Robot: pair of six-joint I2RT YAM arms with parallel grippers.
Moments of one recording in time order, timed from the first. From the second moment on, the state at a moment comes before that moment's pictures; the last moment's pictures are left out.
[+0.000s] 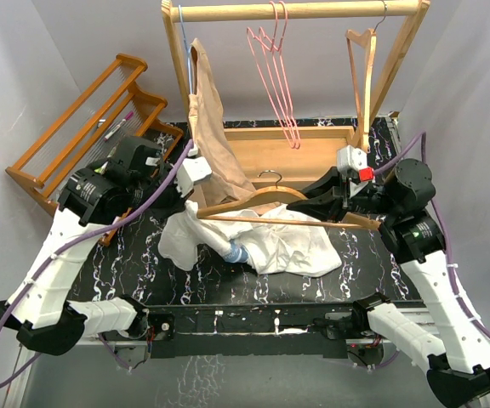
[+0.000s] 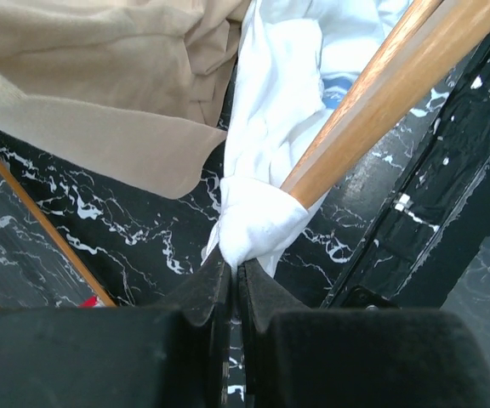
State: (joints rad) left arm -0.58 1.19 1.65 -1.33 0.23 0.48; right arm 0.33 0.84 1.10 -0.17 -1.13 -0.05
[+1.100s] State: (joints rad) left arm -0.58 1.19 1.71 -1.33 0.26 0.47; right arm 0.33 0.79 0.90 0.22 -0.92 0.11
